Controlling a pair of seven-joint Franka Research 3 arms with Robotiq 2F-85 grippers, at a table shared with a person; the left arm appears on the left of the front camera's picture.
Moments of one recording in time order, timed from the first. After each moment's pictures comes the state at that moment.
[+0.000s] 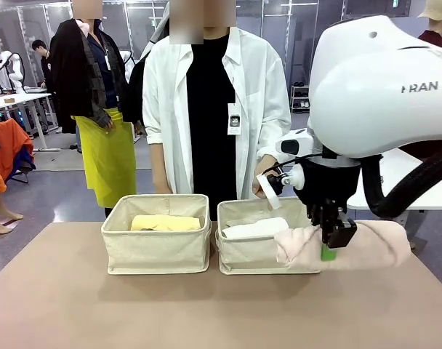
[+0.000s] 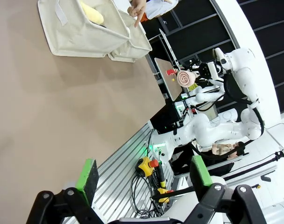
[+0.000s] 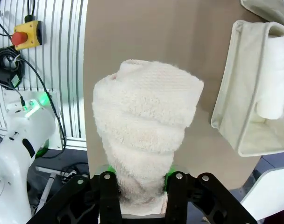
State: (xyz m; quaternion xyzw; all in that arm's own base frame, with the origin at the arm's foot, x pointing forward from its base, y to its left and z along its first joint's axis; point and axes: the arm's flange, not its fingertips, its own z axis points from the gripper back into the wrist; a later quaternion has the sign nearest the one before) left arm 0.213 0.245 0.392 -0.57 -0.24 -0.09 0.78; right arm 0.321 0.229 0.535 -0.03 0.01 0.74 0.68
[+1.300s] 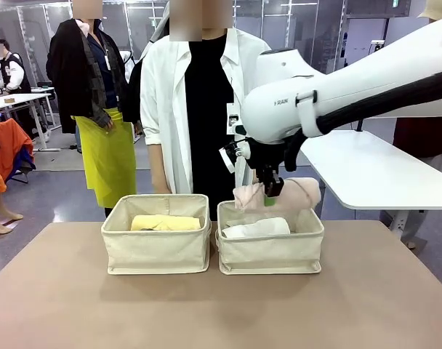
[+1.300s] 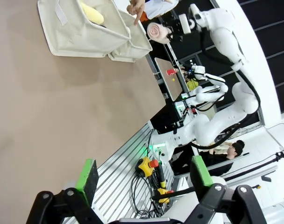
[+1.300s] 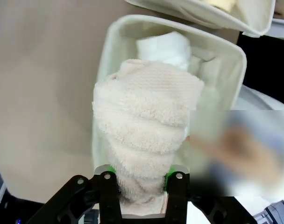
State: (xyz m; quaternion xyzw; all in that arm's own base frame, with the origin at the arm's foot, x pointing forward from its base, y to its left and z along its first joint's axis) left arm 0.213 0.245 0.392 -0.57 -0.24 -0.09 0.78; right arm 0.546 0.294 0.513 -0.08 -0.05 0.77 0.64
